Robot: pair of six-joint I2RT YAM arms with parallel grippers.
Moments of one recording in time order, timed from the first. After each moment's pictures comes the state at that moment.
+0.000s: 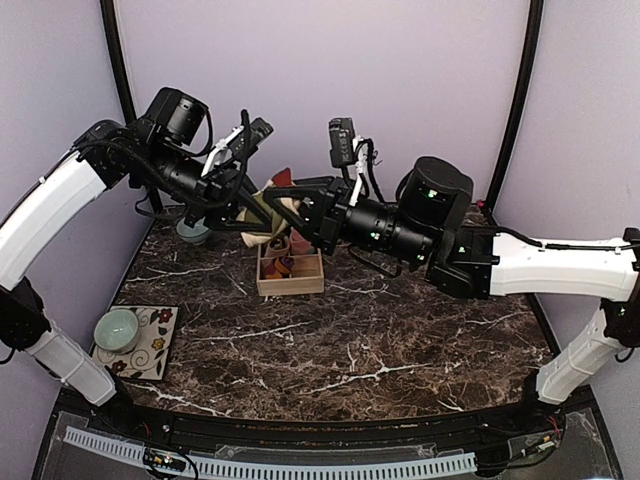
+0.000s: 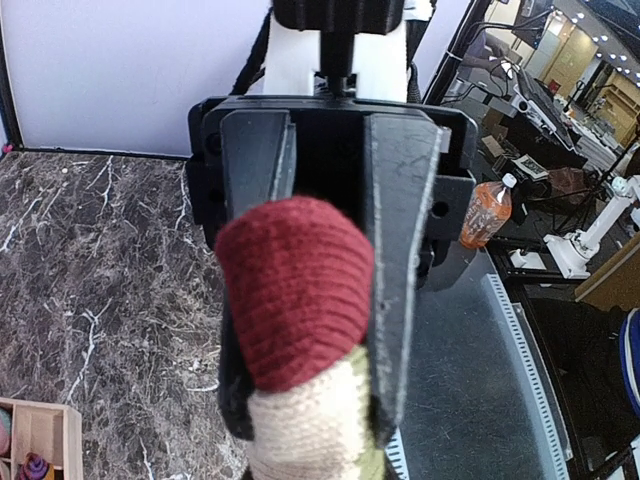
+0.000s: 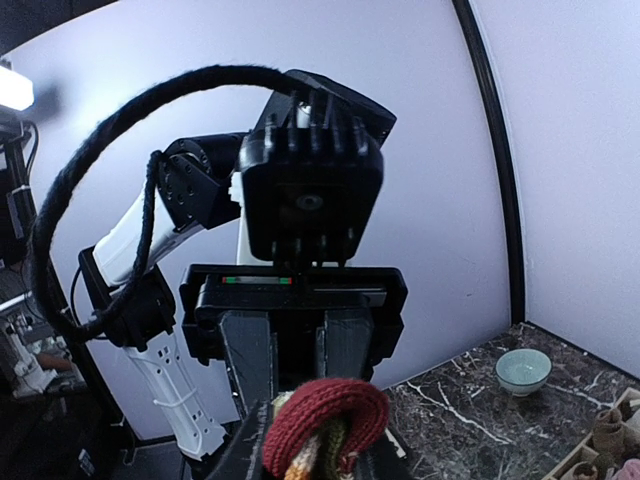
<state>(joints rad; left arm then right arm) -0.71 1.48 1.80 -1.06 0.96 0.35 1.17 1.49 1.24 0.47 -0.16 0.29</state>
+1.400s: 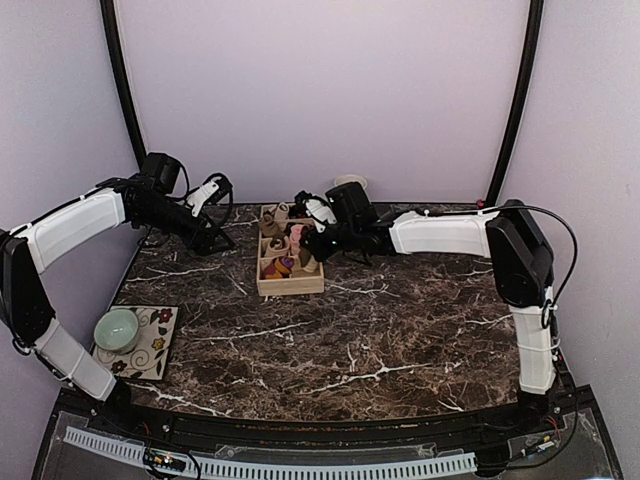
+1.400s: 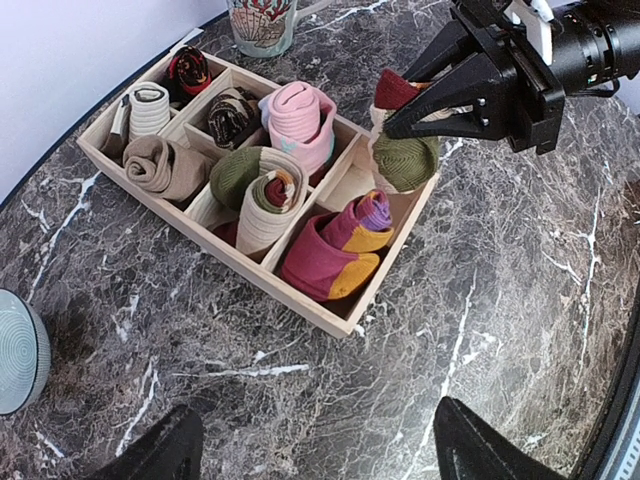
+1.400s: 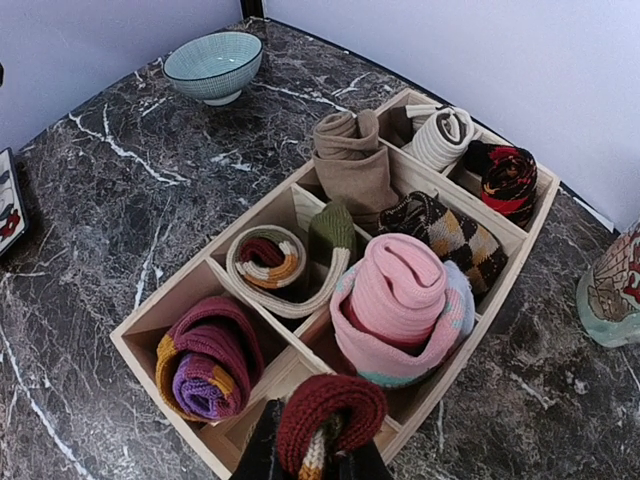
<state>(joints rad) -0.27 1.50 1.29 -0.70 0.47 0.41 0.81 2.12 1.64 -0.09 -0.07 0.01</state>
